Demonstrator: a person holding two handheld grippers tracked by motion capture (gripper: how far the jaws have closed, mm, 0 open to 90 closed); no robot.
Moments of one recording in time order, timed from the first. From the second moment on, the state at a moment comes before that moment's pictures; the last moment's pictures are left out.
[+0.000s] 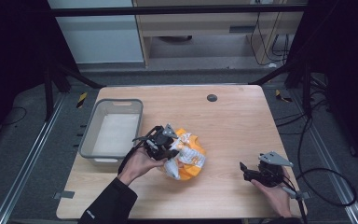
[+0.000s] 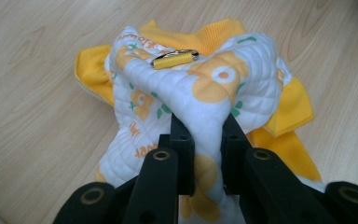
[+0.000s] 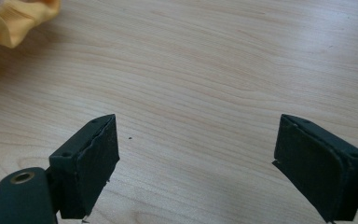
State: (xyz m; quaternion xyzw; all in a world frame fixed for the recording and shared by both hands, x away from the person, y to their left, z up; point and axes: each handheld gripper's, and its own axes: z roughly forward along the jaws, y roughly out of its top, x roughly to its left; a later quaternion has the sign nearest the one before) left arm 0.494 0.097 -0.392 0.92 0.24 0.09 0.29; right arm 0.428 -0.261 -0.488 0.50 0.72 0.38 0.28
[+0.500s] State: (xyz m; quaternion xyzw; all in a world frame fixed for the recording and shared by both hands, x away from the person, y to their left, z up) left arm 0.493 0.085 -0.419 0.93 0.23 0.07 0.27; right arm 0.428 -0.261 -0.488 0.50 0.72 0.39 0.28
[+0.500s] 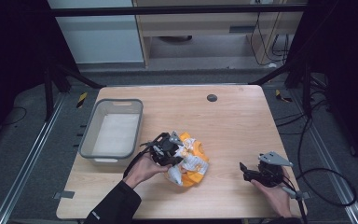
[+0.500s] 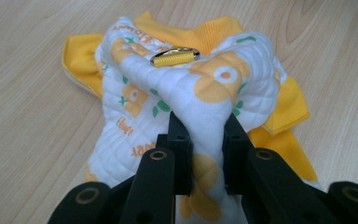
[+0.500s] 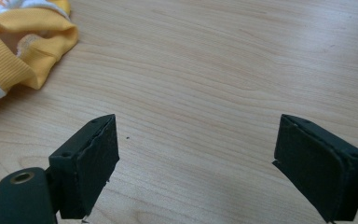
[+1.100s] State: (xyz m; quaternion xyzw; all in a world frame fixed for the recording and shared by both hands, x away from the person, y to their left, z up) left arm 0.491 0.088 -0.429 0.94 0.23 0.06 0.26; right arm 0.428 -0.261 -0.489 0.50 0.73 0.38 0.28
